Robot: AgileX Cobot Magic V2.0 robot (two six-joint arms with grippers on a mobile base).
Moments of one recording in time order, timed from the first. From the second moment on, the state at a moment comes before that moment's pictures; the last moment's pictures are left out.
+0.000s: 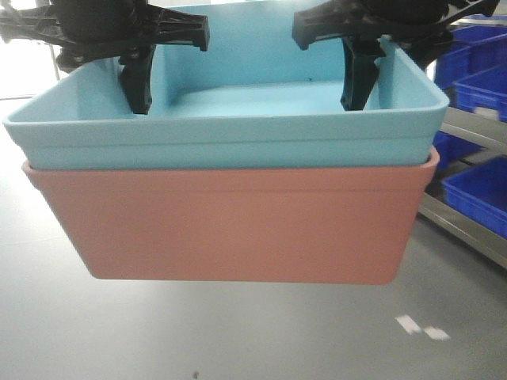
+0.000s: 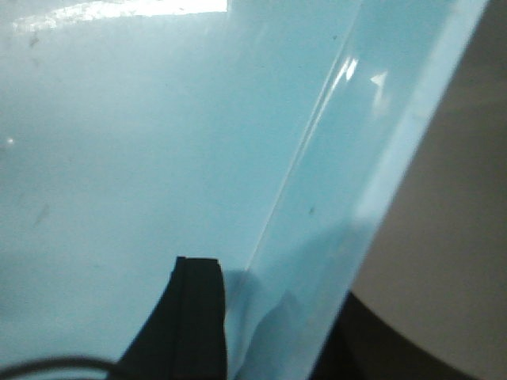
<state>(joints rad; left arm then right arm) -0.68 1.67 -1.37 0.34 0.82 -0.71 0.61 1.60 -1.33 -0.22 0.81 0.38</state>
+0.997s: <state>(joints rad) -0.68 1.67 -1.37 0.34 0.81 -0.71 0.61 1.60 -1.33 -0.22 0.82 0.38</state>
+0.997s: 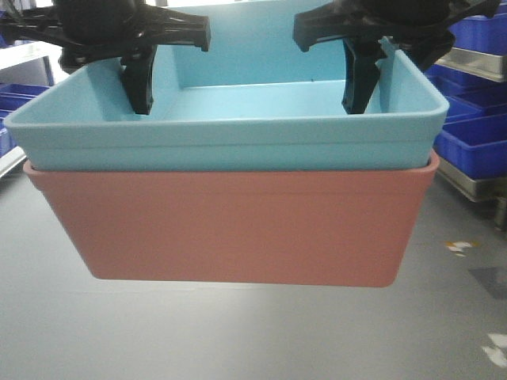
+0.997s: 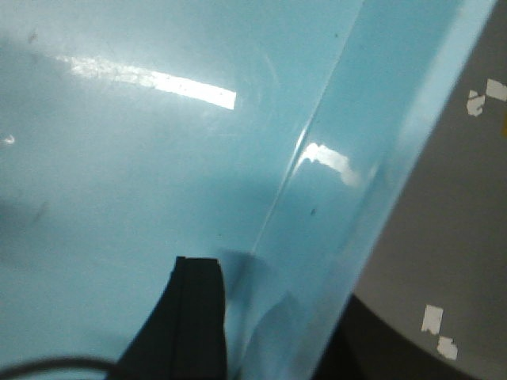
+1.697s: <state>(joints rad) -0.68 1.68 -1.37 0.34 0.81 -0.71 0.61 1.60 -1.33 -0.22 0.82 0.38</state>
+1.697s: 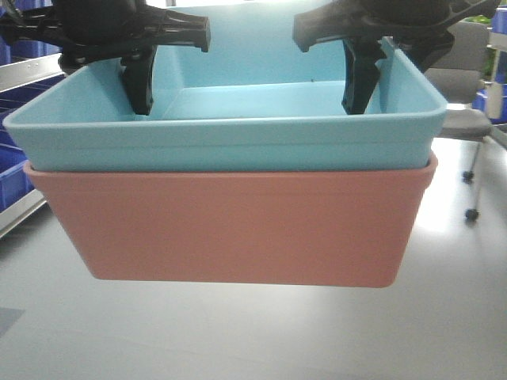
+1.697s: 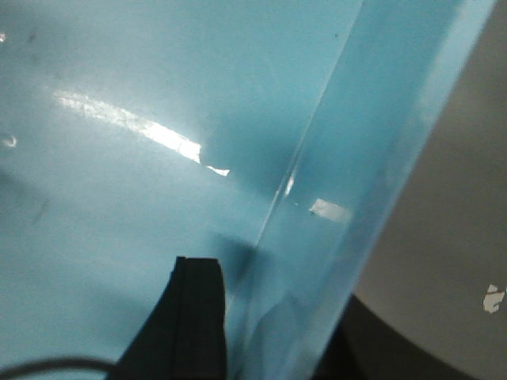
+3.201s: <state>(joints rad) -0.68 1.68 -1.37 0.34 0.80 -0.71 0.61 1.60 -1.33 -0.22 0.82 0.38</state>
